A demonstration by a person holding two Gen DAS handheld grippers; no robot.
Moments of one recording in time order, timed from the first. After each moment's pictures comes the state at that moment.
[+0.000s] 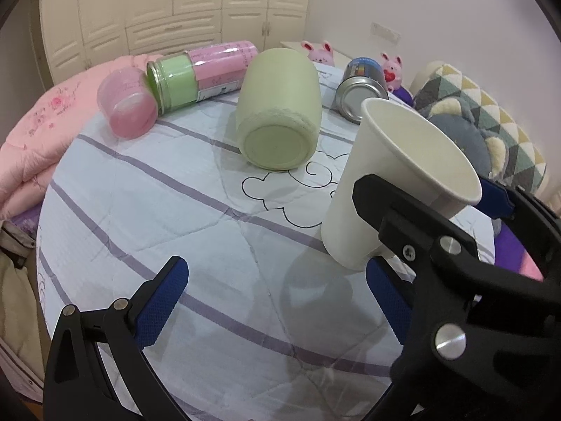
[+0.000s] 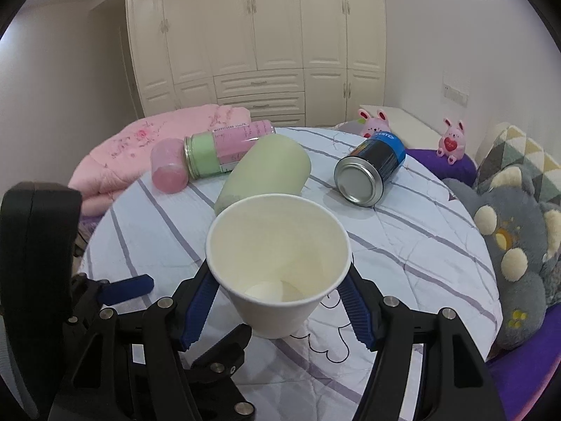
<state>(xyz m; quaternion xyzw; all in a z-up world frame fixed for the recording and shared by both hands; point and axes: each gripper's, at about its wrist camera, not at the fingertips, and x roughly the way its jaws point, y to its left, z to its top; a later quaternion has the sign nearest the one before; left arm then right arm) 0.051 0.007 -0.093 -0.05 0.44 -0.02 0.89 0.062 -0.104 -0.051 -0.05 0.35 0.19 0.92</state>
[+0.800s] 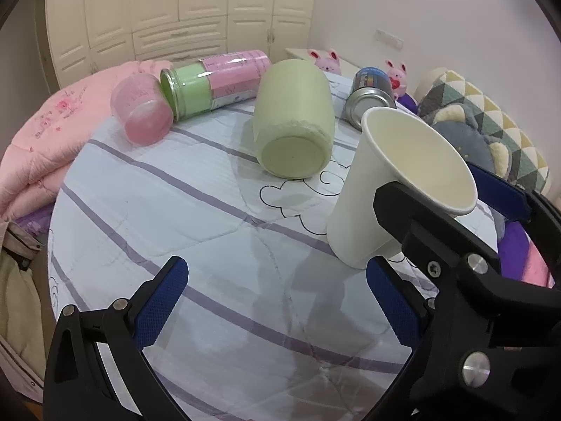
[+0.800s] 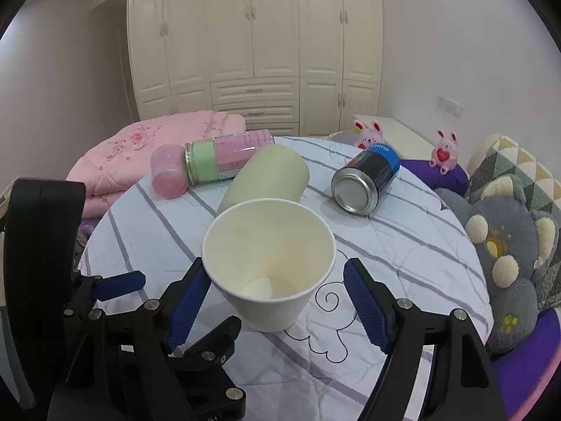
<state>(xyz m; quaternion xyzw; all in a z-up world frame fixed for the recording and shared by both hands) 0.047 0.018 -0.087 -0.05 0.43 -0.01 0.90 0.053 -0.100 -0.041 -0.06 0.33 0.18 0.93</state>
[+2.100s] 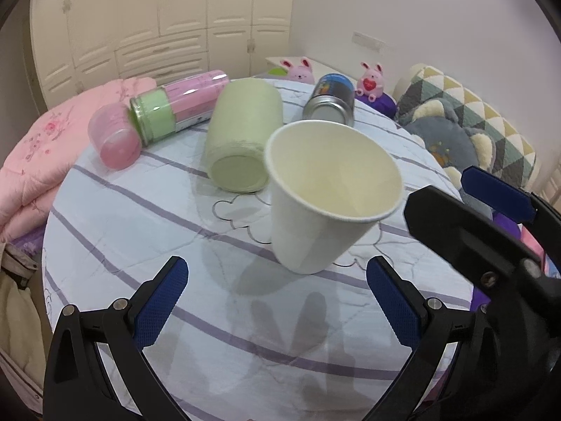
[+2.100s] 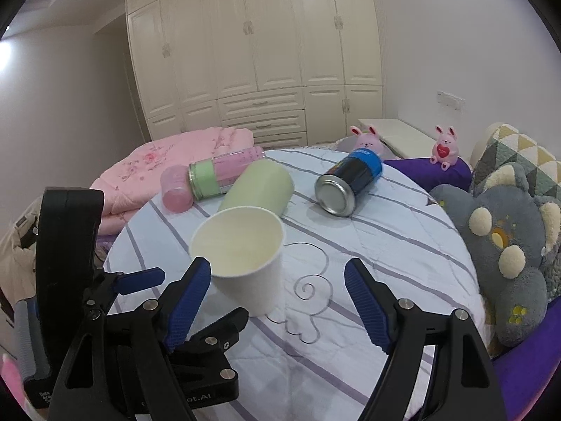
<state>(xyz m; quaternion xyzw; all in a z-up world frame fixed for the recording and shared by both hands) 0.042 -0.022 -0.071 -0.02 0.41 -0.04 0.91 0.037 -0.154 -0.025 0.00 0.31 0.21 0.93</state>
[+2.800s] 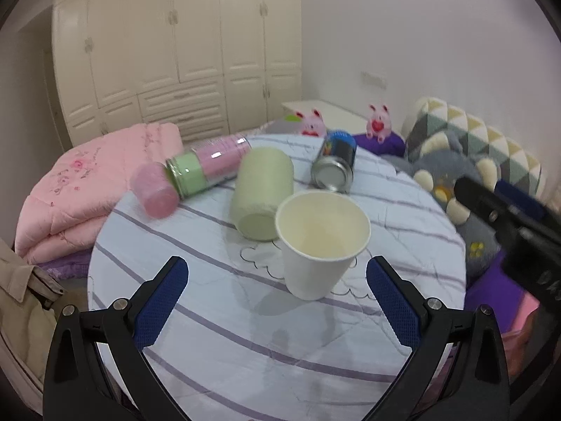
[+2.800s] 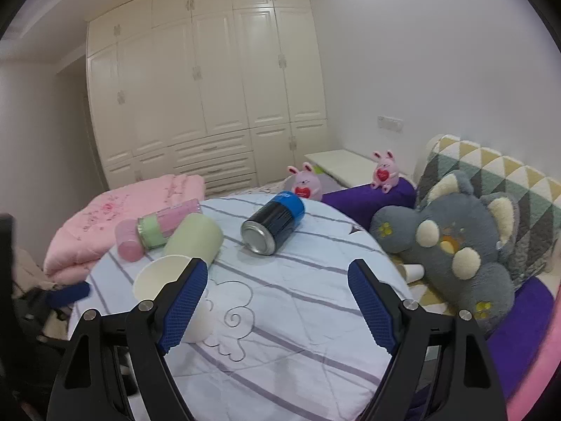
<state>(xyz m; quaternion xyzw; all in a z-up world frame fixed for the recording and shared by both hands) 0.006 -0.023 -0.019 0.00 0.32 0.00 0.95 0.029 -0.205 -0.002 0.03 0.24 0.10 0.97</state>
